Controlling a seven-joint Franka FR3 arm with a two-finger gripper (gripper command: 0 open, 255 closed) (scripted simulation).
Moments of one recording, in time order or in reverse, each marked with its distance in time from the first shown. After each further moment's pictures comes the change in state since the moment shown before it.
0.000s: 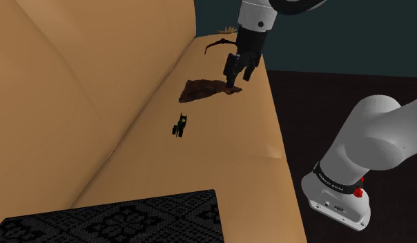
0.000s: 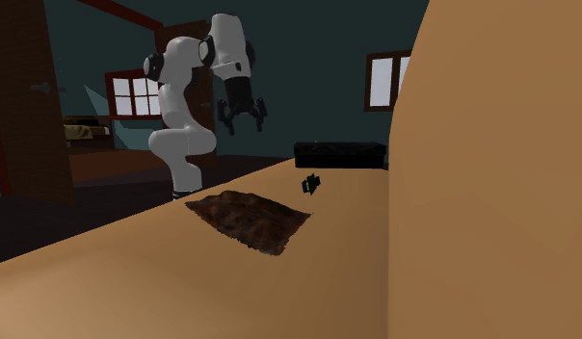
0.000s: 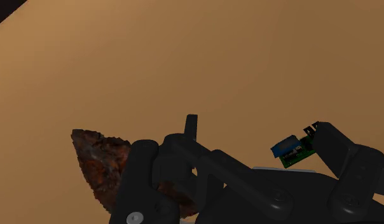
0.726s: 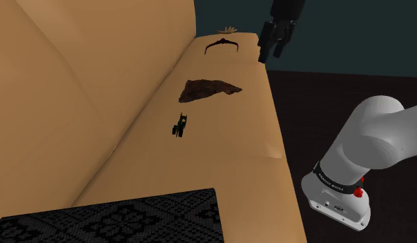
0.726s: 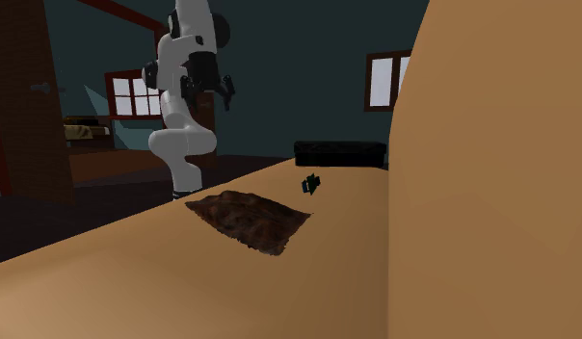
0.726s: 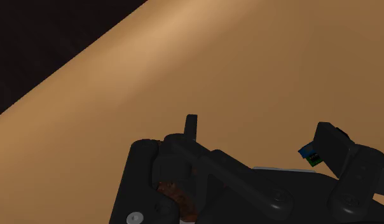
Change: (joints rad) arm -0.061 -0.123 -0.157 0.101 -0.088 -0.281 -0.110
